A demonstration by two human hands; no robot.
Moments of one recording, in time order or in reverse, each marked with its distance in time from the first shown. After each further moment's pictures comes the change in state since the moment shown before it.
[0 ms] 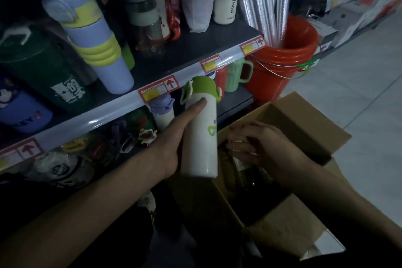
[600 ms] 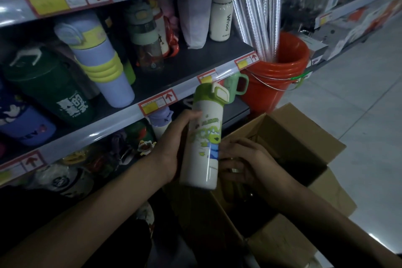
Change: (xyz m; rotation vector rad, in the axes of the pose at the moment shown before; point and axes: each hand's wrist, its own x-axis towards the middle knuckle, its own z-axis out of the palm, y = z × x) left_hand -0.007 0.012 0.012 -0.033 -0.094 0.070; right_hand -0.022 0.008 0.008 0.003 -0.144 -0.046
